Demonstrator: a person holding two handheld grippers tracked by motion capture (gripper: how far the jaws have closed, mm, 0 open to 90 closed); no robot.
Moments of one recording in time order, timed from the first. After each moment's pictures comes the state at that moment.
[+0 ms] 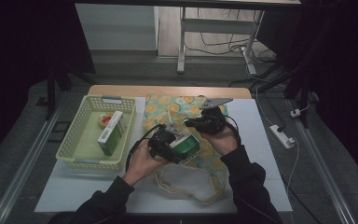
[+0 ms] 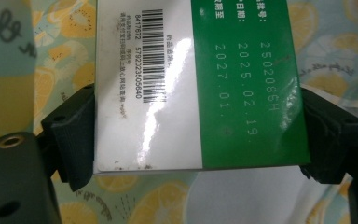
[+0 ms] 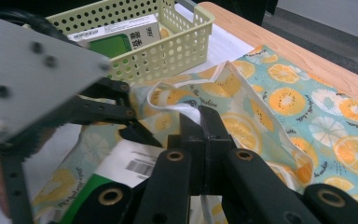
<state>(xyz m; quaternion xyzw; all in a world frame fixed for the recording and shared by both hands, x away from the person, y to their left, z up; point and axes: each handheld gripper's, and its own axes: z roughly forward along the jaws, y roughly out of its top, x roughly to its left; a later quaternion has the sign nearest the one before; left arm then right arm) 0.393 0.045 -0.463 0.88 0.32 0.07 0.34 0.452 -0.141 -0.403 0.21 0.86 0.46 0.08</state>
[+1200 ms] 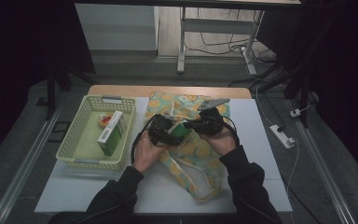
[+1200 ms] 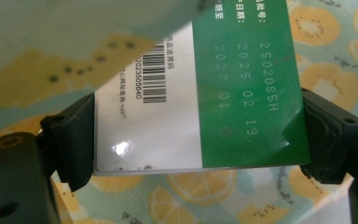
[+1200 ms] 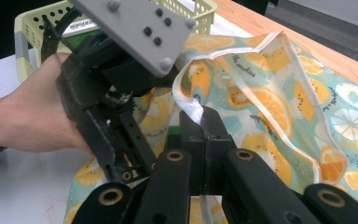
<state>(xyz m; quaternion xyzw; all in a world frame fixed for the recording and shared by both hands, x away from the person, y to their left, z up) 0.446 0.056 -0.487 0.84 0.42 0.12 0.33 0.455 -0.137 -0.410 0.21 0.87 0.45 0.07</state>
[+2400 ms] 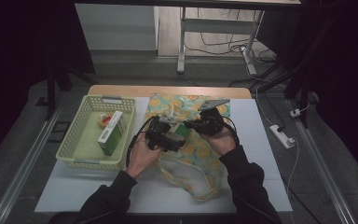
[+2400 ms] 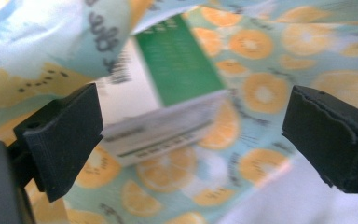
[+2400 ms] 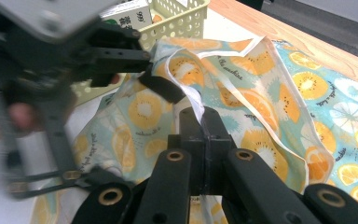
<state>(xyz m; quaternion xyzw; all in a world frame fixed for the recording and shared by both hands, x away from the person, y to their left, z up) 0.417 0.062 -0.467 0.84 0.38 0.11 0.38 0.460 -0.140 -0.417 0.22 0.86 0.44 0.07</state>
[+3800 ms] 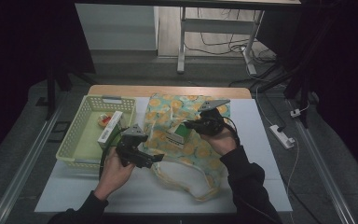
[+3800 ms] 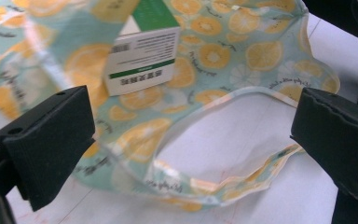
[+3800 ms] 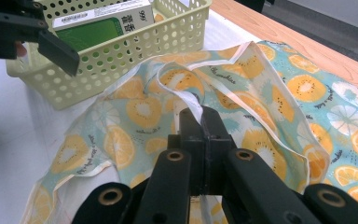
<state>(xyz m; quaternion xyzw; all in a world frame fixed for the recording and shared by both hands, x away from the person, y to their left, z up) 0.345 0.135 -0.452 0.81 0.37 0.07 0.44 0.457 -0.140 -0.415 0.21 0.87 0.44 0.08</state>
